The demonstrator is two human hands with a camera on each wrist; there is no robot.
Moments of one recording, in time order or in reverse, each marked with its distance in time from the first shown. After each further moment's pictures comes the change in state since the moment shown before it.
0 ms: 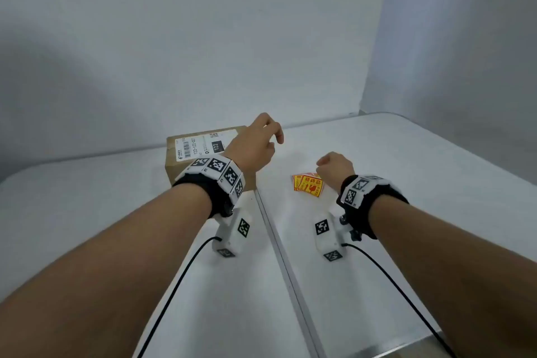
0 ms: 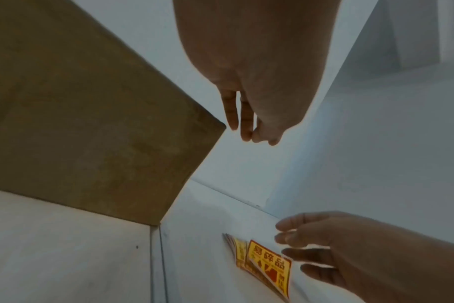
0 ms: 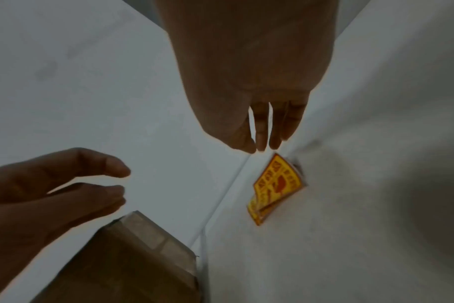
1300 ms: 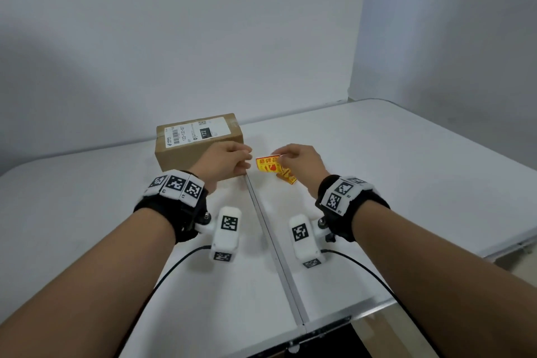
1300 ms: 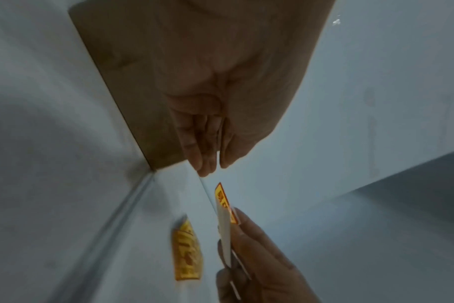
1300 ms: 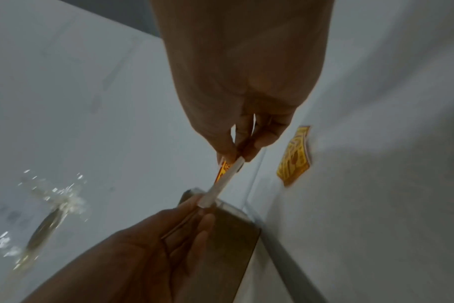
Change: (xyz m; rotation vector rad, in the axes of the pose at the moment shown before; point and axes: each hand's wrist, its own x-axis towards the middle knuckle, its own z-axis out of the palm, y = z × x) left_hand -0.059 -0.004 0.011 -0.859 0.001 -0.668; right_hand -0.060 -0.010 0.014 0.414 -0.140 -0.214
